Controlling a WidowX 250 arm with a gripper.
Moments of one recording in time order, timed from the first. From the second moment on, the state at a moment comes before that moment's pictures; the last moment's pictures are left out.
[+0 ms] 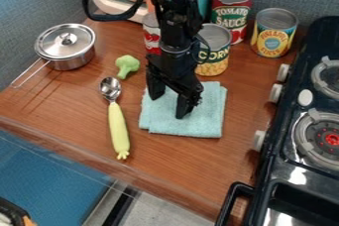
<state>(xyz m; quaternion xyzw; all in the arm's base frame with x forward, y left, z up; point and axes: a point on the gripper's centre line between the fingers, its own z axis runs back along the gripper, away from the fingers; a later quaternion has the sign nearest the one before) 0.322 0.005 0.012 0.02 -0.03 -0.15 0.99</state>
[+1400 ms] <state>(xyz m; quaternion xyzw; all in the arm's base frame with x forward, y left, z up) 0.331 0.034 0.008 0.08 -0.02 -0.12 0.99</state>
